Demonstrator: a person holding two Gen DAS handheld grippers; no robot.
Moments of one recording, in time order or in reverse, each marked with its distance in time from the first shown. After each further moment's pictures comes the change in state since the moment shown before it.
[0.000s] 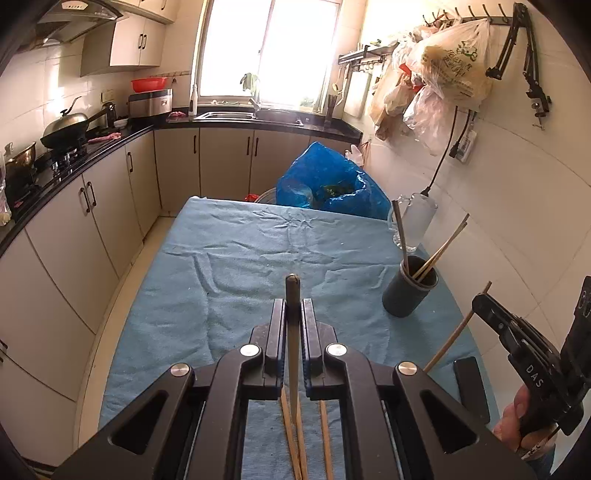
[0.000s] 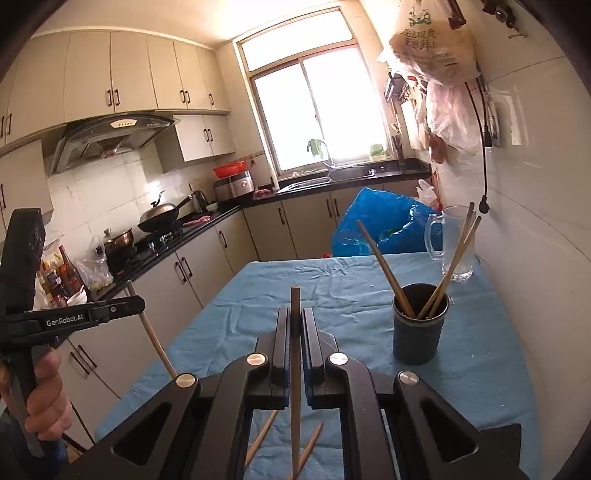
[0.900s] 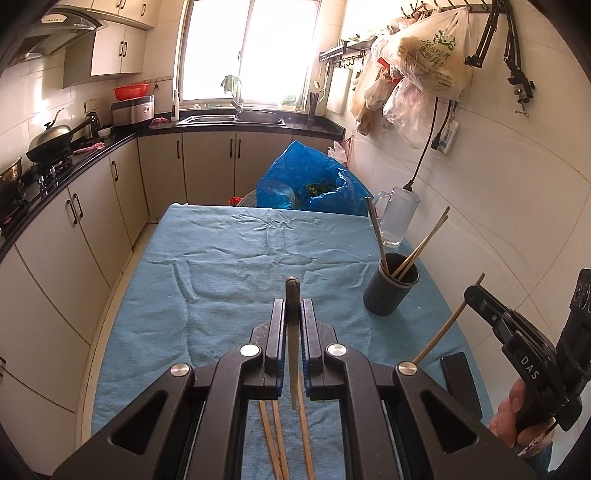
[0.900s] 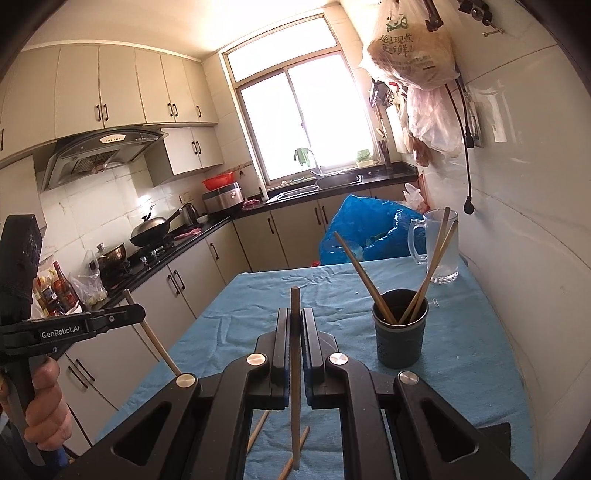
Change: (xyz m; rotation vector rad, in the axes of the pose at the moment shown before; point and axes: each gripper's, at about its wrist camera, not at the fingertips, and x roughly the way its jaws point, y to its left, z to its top) left arm 0.002 -0.029 0.005 0.047 0.006 -0.032; right arm -0.017 -0.016 0.003 0.043 -0.033 -0.029
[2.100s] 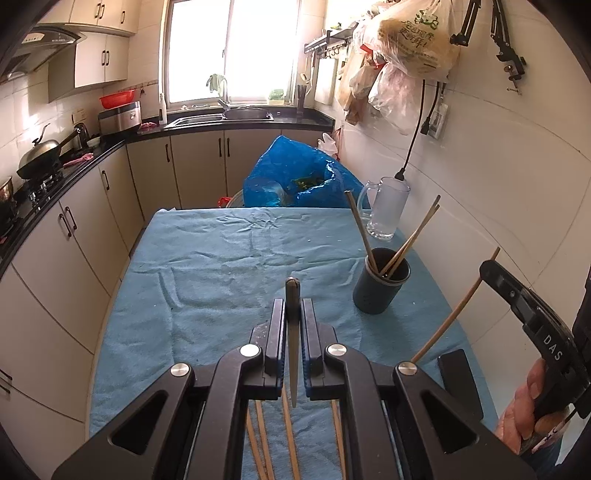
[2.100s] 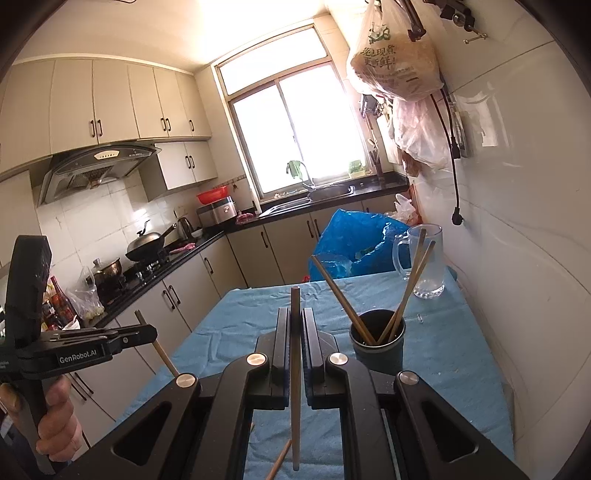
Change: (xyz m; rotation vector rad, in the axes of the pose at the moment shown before) left arm 0.018 -0.033 0.012 0.066 0.031 0.001; right arm -0.016 -0.025 0.019 0.021 -0.046 -0.016
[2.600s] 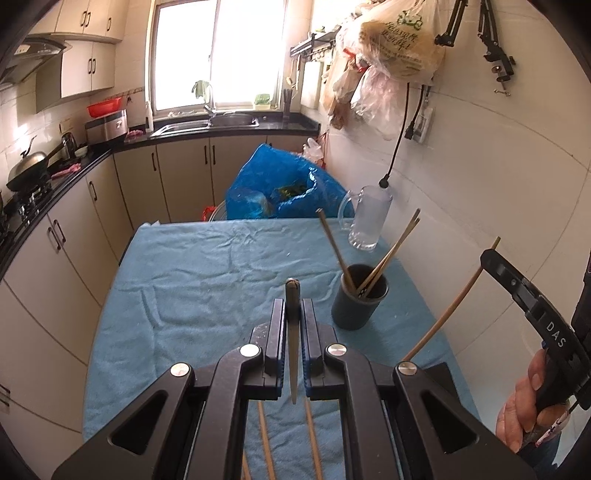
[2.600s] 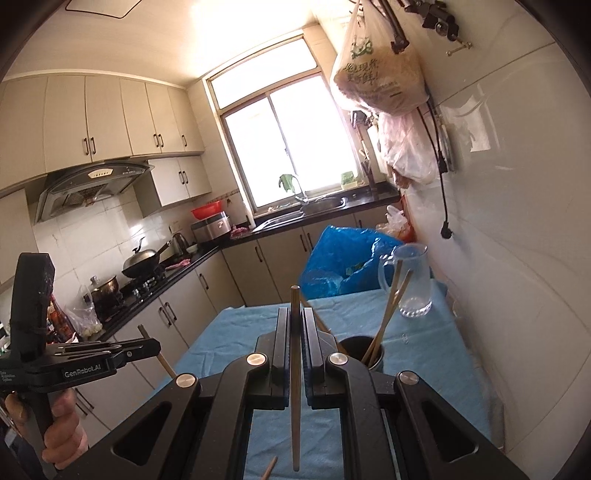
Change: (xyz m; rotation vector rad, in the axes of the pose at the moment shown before) left arm 0.002 -0.032 0.029 0.028 -0.017 -0.035; right arm -0.014 -0.026 0.032 0.025 -0.047 -0.014
